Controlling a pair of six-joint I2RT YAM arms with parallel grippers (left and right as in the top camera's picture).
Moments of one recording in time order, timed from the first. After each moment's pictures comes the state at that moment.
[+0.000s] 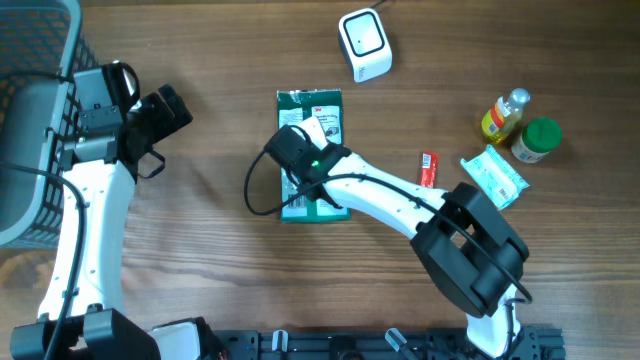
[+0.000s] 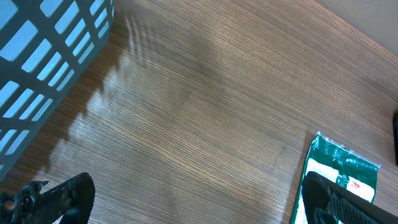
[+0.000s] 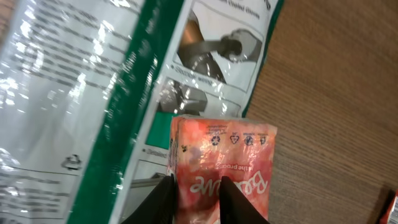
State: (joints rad) left arm 0.17 1.45 1.17 -0.62 0.01 -0.37; right arm 0.84 2.03 1.38 -0.64 0.45 0.33
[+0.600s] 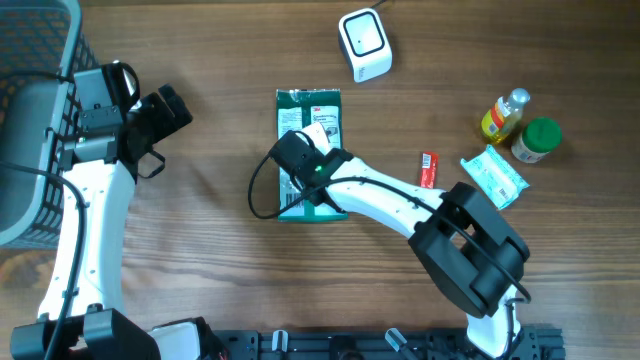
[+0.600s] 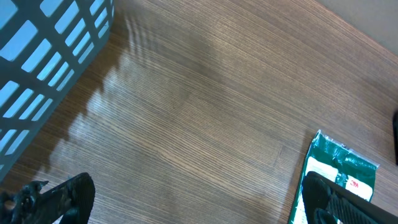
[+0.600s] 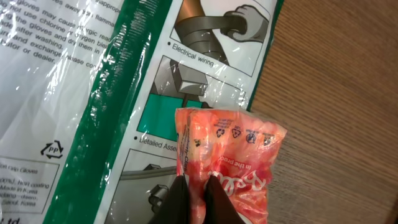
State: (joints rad) left arm 0.17 1.45 1.17 -0.62 0.01 -0.37; right arm 0.83 2.03 1.33 -0.60 0.43 0.34
